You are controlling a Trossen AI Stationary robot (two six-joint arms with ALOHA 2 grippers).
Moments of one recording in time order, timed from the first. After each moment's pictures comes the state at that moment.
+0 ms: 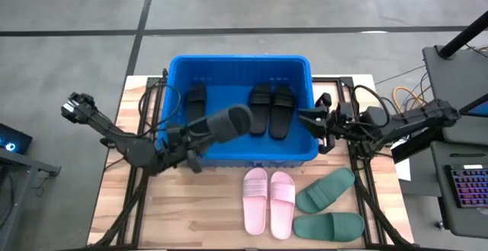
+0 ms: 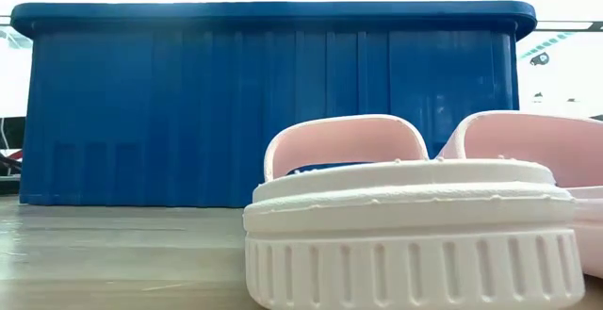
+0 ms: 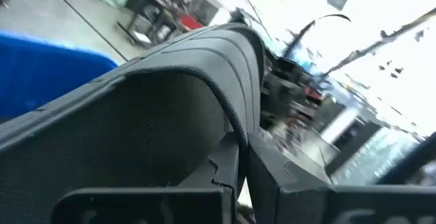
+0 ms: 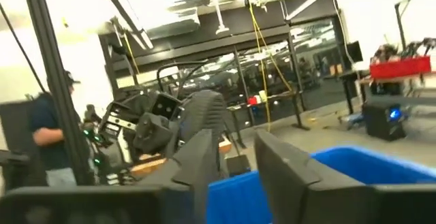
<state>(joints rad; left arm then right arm) -0.57 1.13 0.99 0.29 -1.03 -0.61 0.25 0.85 0.67 0.53 0.40 0.12</state>
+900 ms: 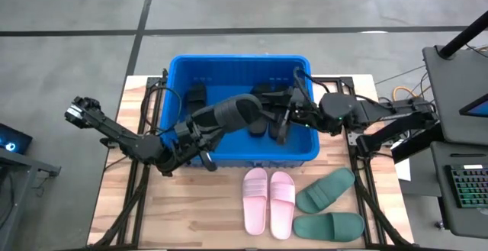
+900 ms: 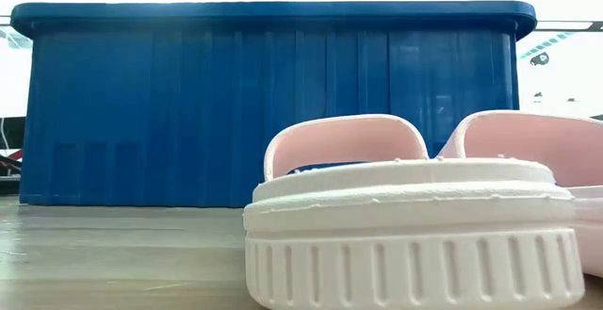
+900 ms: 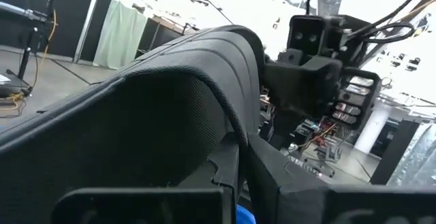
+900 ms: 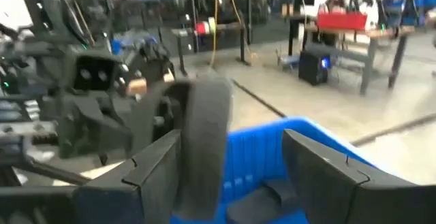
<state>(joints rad) -0.48 1.26 0.99 0.67 -1.00 -0.14 0.20 1.35 1.46 -0.16 0.52 0.11</state>
